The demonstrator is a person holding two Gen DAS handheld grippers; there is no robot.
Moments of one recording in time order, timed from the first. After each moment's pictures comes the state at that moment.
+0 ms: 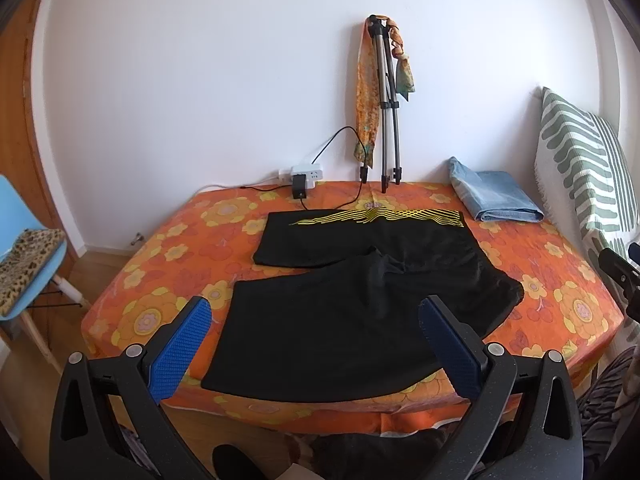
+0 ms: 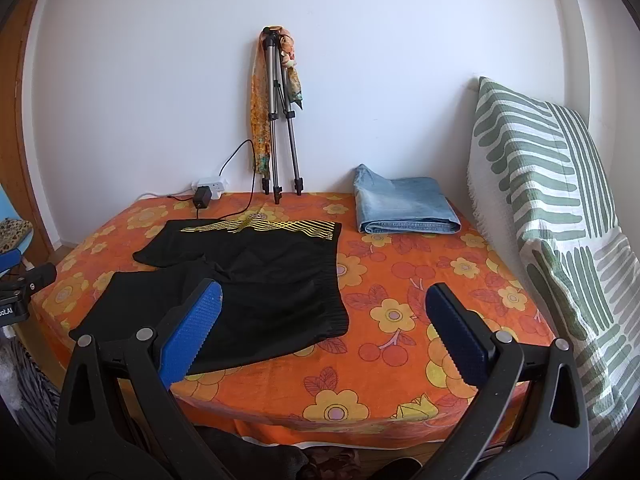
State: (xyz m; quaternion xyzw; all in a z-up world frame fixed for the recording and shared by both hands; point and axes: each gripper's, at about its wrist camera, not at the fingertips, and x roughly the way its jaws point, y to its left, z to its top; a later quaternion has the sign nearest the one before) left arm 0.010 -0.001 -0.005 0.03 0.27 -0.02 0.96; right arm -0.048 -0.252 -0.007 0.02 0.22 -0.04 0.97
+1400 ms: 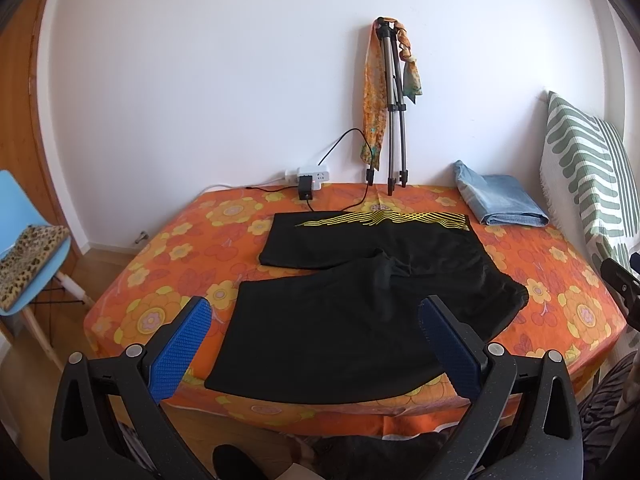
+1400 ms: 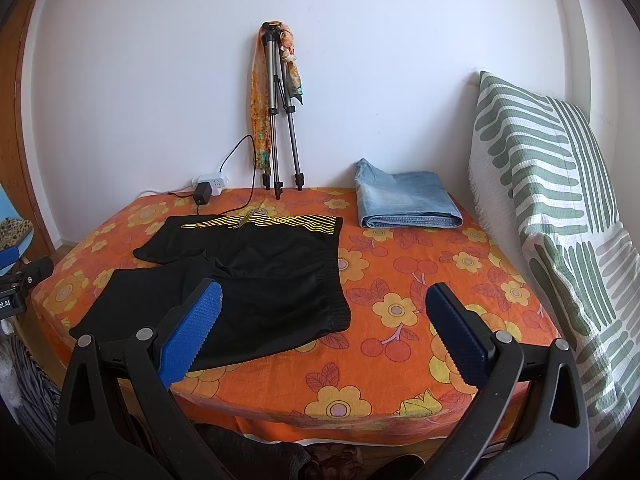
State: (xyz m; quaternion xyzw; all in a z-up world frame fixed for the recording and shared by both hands) left arm 0.010 0.008 -0.001 0.03 0.27 -0.01 0.96; right arm -0.049 -0.251 -0.009 0.02 0.23 -0.04 0.97
